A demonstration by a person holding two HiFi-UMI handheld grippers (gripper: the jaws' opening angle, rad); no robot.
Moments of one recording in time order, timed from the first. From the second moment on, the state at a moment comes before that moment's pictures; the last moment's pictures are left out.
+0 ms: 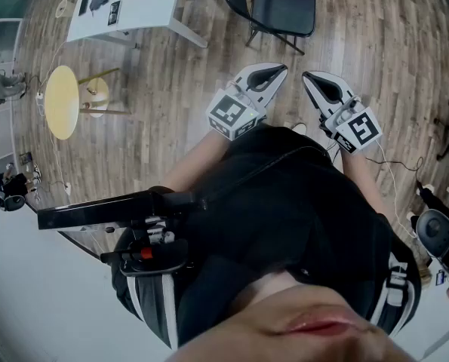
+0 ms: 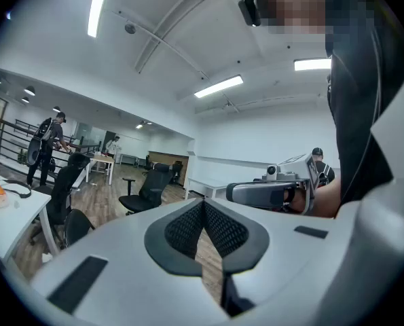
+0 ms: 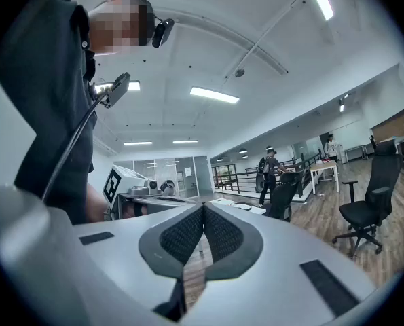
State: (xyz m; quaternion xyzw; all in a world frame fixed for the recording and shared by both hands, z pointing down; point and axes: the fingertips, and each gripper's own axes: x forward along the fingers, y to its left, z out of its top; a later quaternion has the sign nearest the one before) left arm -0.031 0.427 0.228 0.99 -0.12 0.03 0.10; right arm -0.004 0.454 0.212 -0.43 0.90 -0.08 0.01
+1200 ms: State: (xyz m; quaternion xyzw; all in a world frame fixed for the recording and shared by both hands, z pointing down) left arm -0.094 0.392 0.244 0.98 -0.12 0.03 0.13; right arm -0.039 0.416 0.228 -0.46 0.88 -0.12 0.03
